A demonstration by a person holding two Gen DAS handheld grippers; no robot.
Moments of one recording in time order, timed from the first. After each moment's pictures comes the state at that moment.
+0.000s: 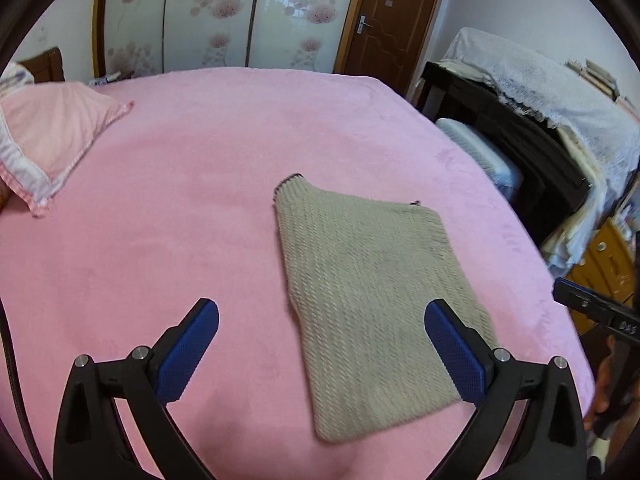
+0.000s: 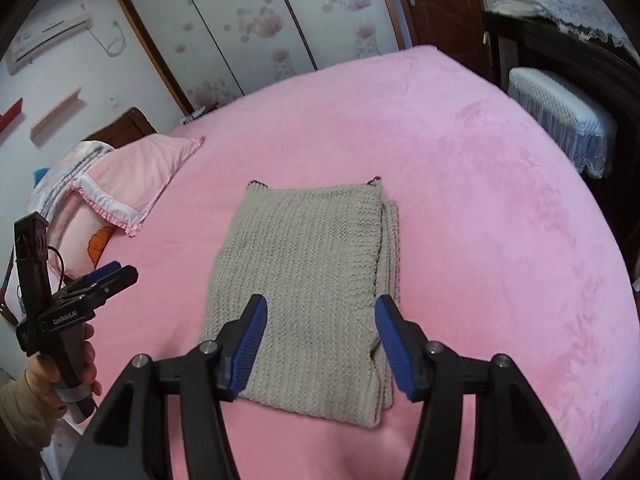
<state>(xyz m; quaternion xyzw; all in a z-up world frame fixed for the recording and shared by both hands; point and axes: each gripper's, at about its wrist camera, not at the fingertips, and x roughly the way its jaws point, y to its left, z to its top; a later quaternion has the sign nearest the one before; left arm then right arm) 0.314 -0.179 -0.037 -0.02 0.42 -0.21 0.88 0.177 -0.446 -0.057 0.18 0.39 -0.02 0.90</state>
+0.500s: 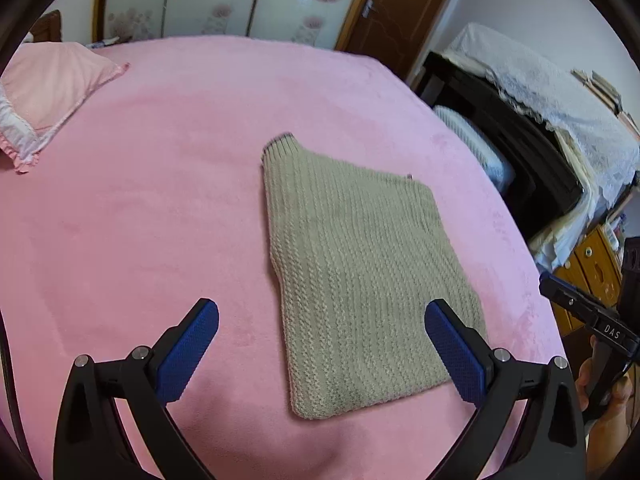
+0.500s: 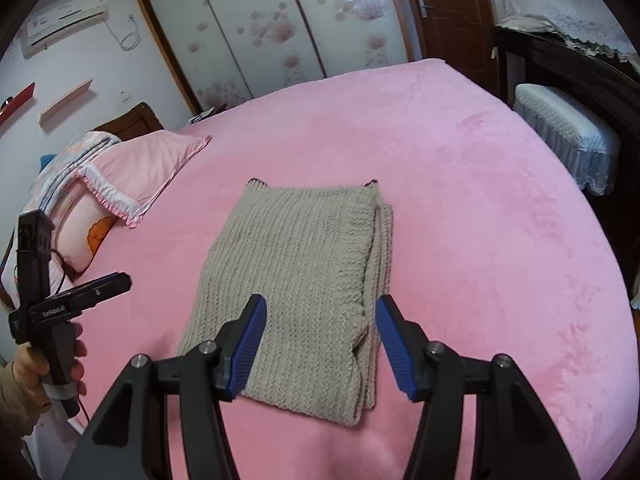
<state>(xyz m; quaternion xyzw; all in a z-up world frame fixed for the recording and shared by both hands) 0.310 -0.185 -0.071 -0.04 0.47 -0.22 0.85 0.176 -0.453 -0.074 0.16 0.39 -0.01 0.91</state>
